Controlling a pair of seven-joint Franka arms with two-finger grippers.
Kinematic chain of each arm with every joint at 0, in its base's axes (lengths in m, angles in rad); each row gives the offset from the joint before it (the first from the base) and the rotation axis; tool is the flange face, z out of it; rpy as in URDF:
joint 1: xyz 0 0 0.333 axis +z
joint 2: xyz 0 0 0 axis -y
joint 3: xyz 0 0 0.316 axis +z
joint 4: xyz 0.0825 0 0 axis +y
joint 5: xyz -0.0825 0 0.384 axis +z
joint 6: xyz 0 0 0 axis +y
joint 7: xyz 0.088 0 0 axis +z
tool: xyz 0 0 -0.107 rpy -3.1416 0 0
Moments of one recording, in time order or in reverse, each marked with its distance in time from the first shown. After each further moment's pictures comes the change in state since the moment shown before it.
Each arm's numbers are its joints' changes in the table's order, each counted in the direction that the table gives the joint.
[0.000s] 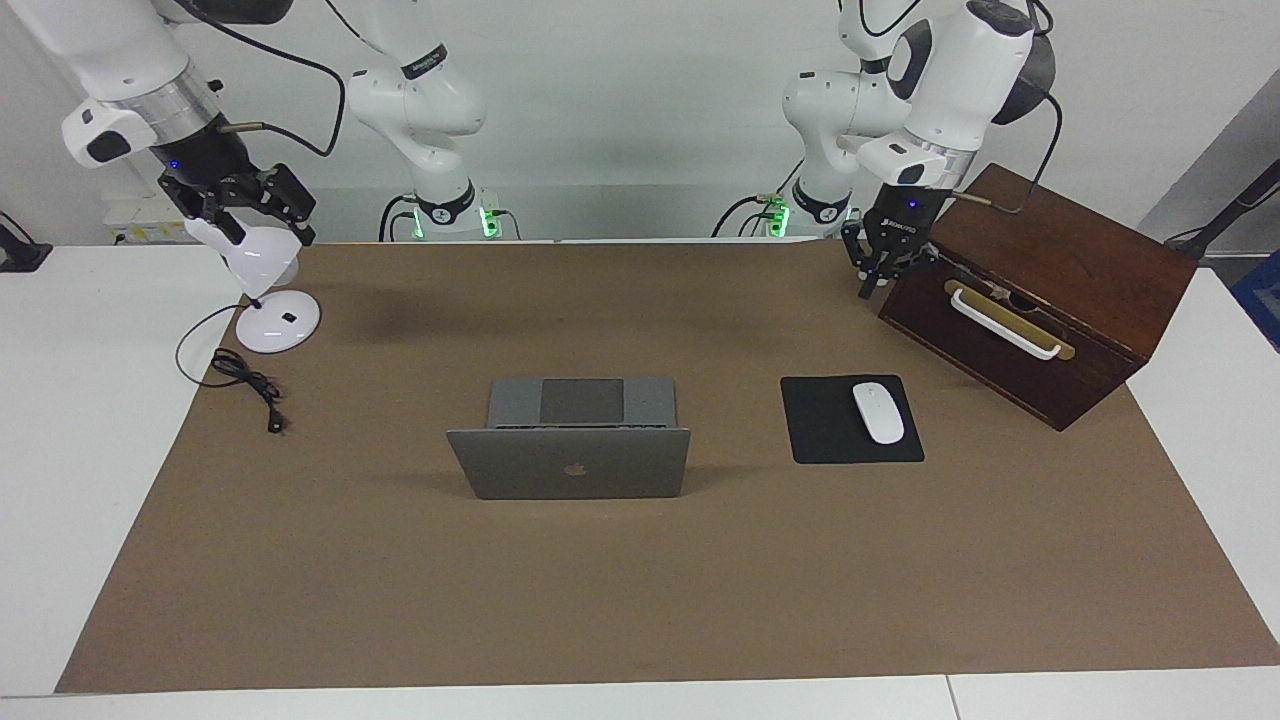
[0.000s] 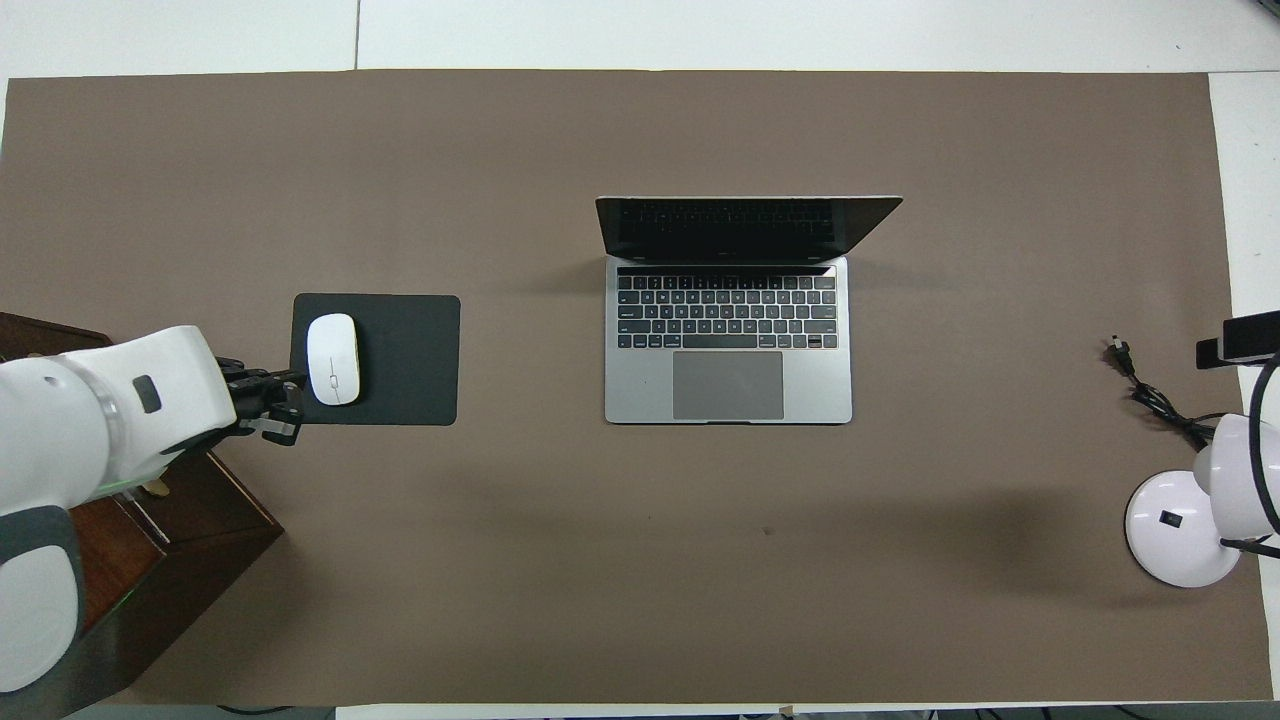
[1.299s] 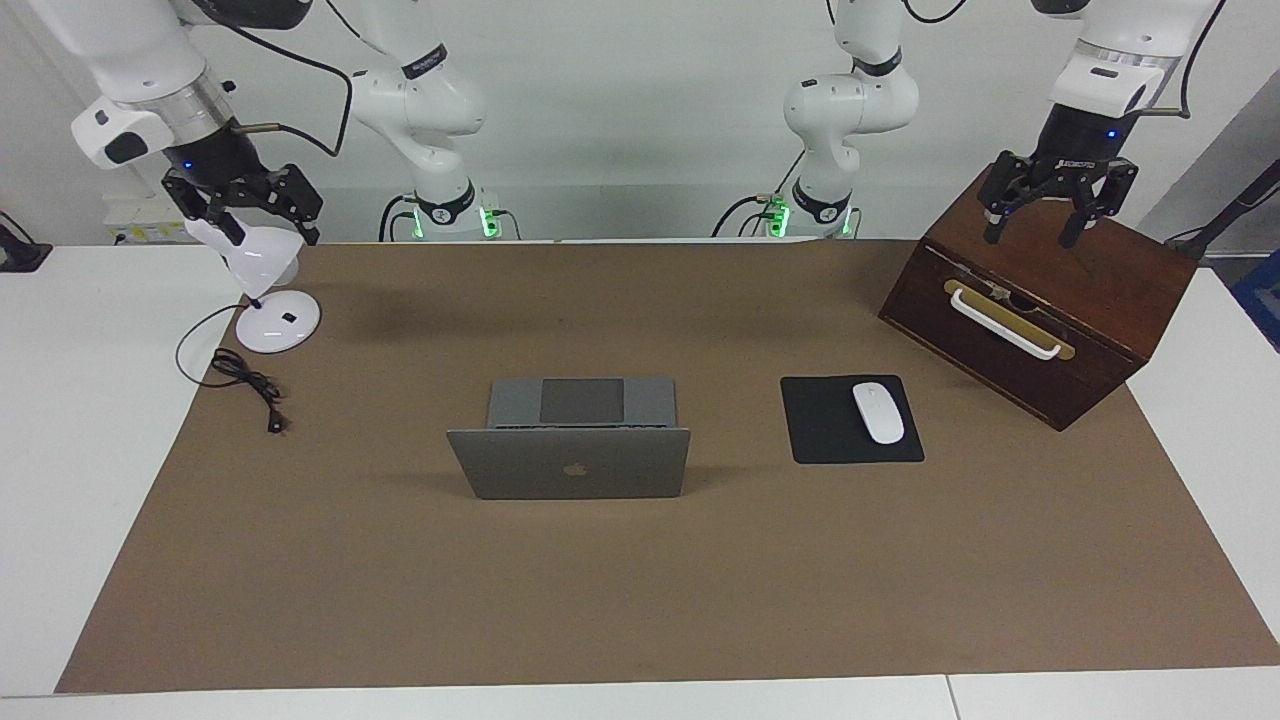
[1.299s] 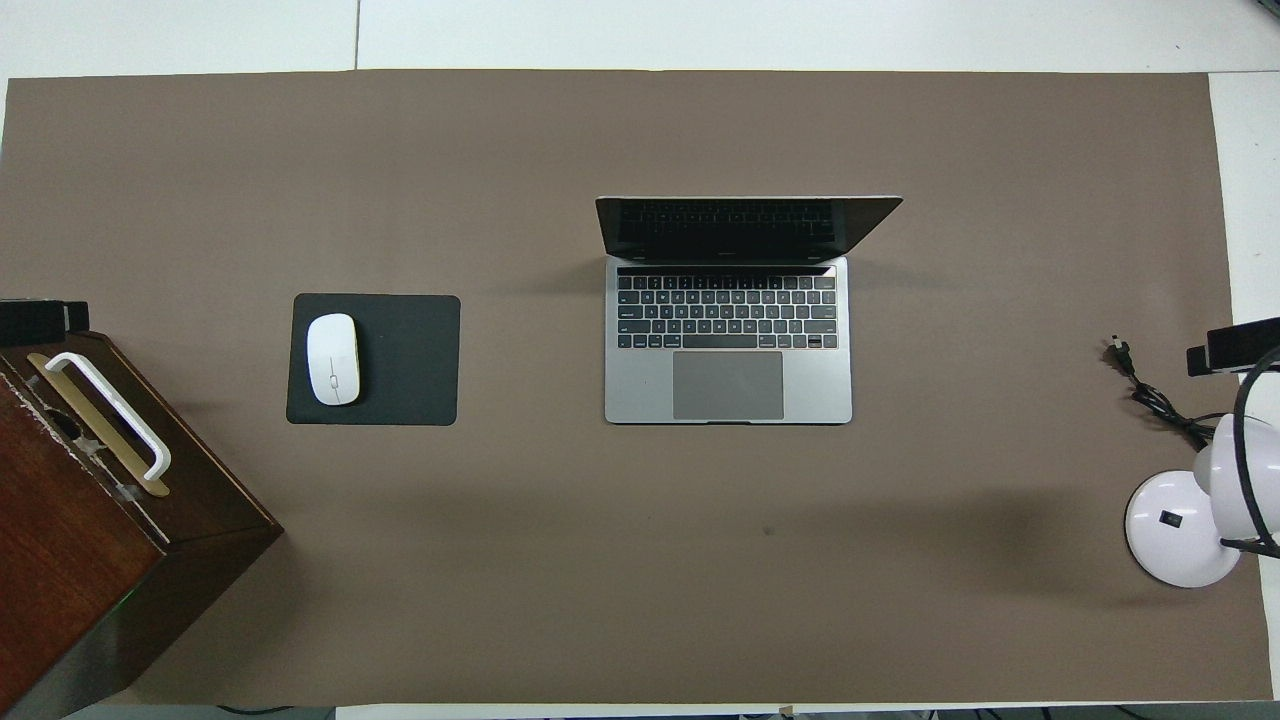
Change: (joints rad) left arm 0.254 -0.147 -0.027 -0.448 0.049 0.324 0.191; right arm 0.013 0.002 0.018 0.004 -0.034 -0.001 0.044
